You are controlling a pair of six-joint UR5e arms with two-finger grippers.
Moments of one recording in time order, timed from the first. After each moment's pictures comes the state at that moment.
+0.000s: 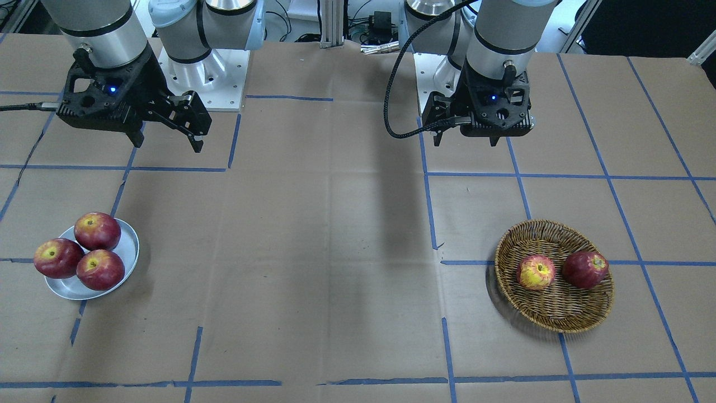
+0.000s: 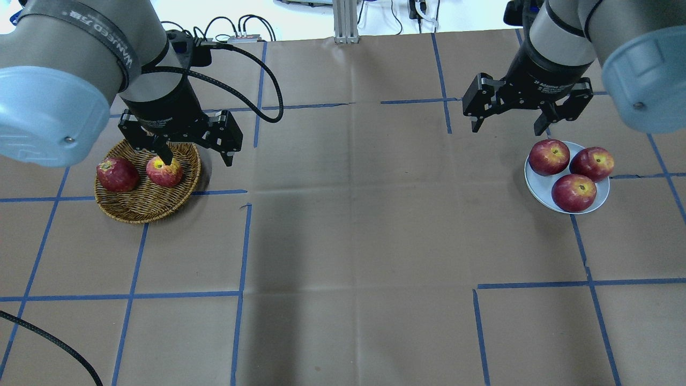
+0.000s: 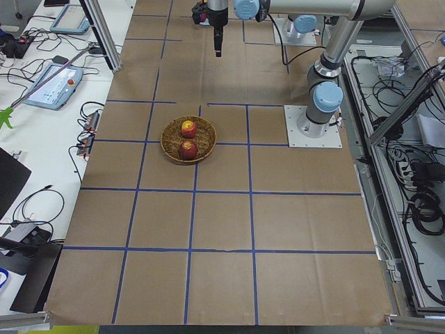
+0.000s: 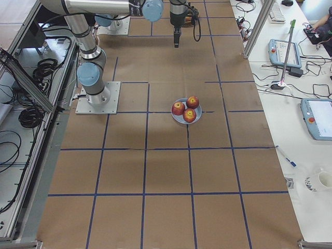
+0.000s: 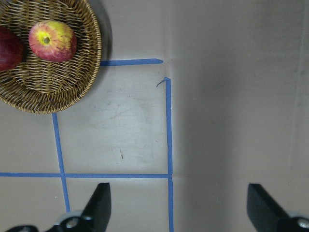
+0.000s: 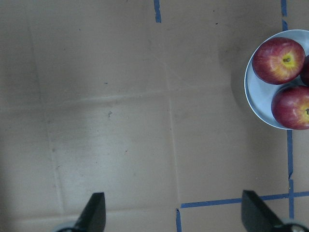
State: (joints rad) left arm -1.65 -1.56 -1.65 -1.56 1.64 -0.05; right arm 1.56 -1.61 1.65 -1.65 -1.55 0.10
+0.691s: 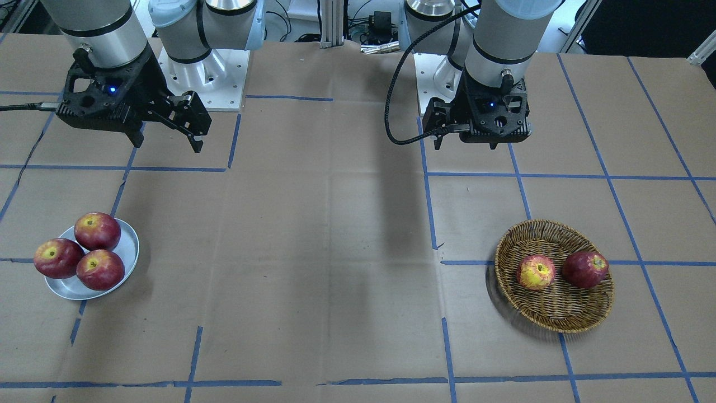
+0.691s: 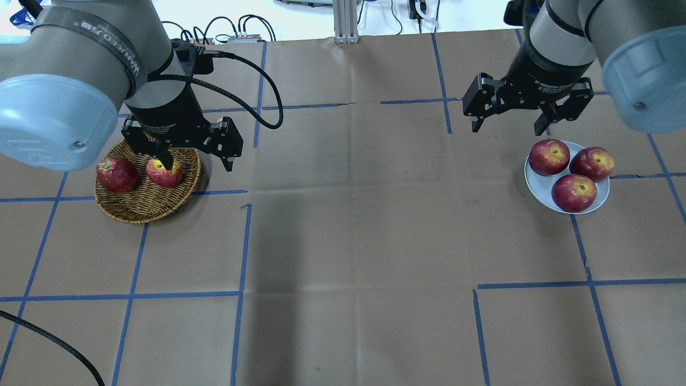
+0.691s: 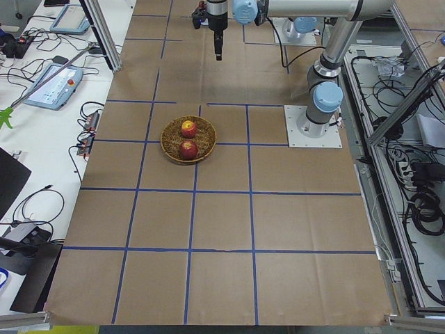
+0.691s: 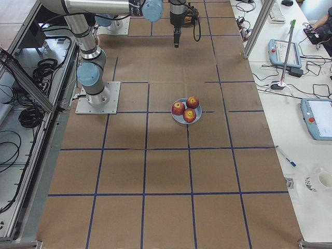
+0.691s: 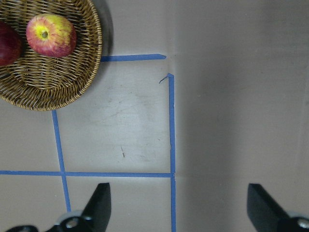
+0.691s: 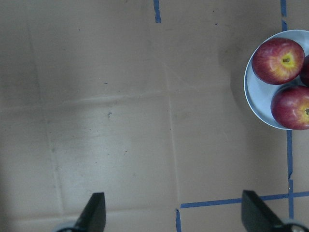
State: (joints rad) left arm -1.64 -1.56 -1.66 -1.56 1.65 -0.05; right arm 1.56 -1.61 1.65 -1.65 -1.55 0.10
